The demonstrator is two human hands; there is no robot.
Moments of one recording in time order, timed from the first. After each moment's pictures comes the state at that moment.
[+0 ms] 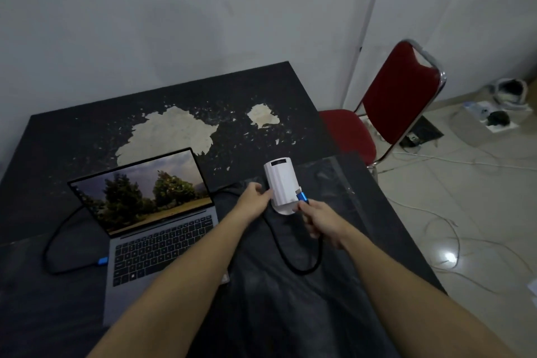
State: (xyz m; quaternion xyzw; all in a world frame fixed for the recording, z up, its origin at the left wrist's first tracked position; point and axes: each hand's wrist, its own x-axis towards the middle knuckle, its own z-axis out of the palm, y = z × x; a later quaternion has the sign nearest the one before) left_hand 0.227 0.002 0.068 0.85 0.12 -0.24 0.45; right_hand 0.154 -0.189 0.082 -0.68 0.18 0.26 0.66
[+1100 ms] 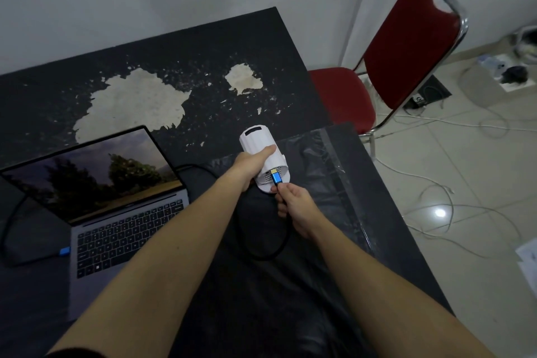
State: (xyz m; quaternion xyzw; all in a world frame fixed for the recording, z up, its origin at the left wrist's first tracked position) left_hand 0.300 -0.066 0.020 0.74 0.26 -0.27 0.56; right_hand 0.184 -0.186 0.009 -0.54 0.22 0.21 0.78
